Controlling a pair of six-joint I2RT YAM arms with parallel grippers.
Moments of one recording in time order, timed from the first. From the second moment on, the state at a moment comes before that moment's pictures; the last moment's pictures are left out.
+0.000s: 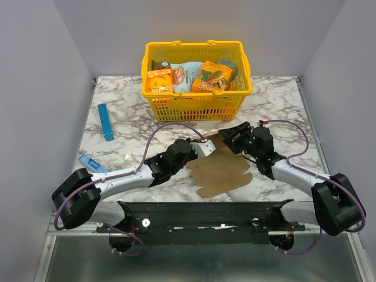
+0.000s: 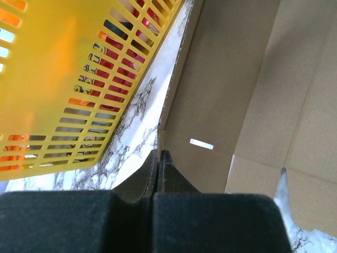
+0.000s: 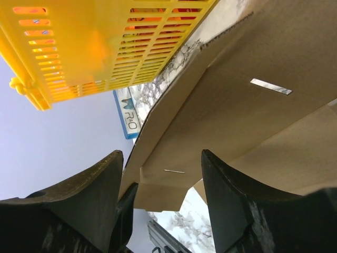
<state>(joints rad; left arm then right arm) -0.95 1.31 0.68 0.22 -0.33 0.50 0.43 1.26 0.48 0.43 -0.10 1.29</state>
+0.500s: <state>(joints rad) -1.01 1.34 0.65 0.27 -0.42 0.55 0.43 1.28 0.48 0.43 -0.05 1.33</state>
